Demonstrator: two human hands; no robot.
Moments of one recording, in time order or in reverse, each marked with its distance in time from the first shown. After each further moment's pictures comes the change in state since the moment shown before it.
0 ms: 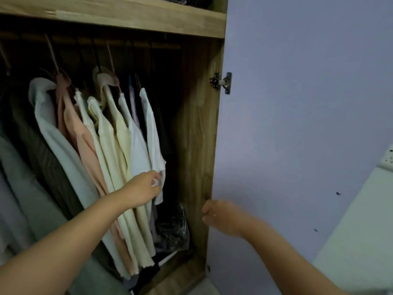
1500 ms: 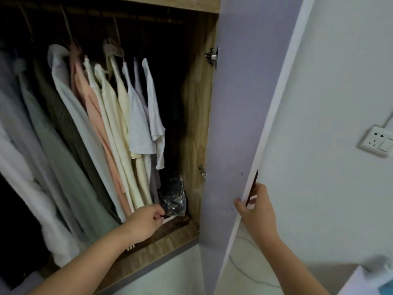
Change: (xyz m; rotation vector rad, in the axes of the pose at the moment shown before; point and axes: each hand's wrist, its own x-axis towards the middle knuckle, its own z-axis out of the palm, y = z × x) left_hand -0.134 0.008 0.141 -0.138 -0.055 -0.122; right_hand -0.119 0.095 0.057 0.542 0.747 0.104
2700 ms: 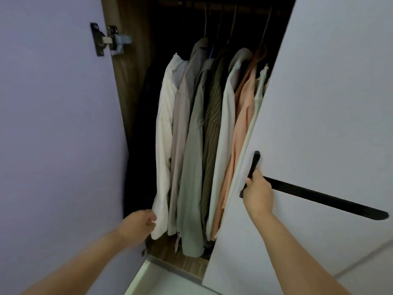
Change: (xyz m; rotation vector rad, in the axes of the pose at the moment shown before) left_hand -0.058 -0.172 -0.065 -0.086 0.346 -0.740; right_hand 0.113 -0.159 0.291 -0.032 -0.622 -0.384
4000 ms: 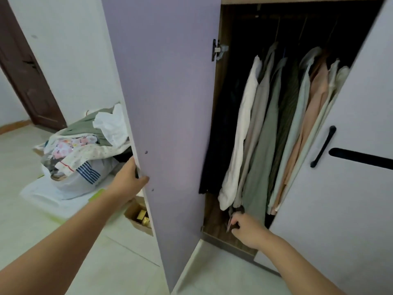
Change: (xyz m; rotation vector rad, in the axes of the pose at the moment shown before) left_hand -0.200 -0.188 -0.149 -0.431 0.496 0.003; right_hand -0.267 -0.071 0.125 -0.439 -0.787 -0.217
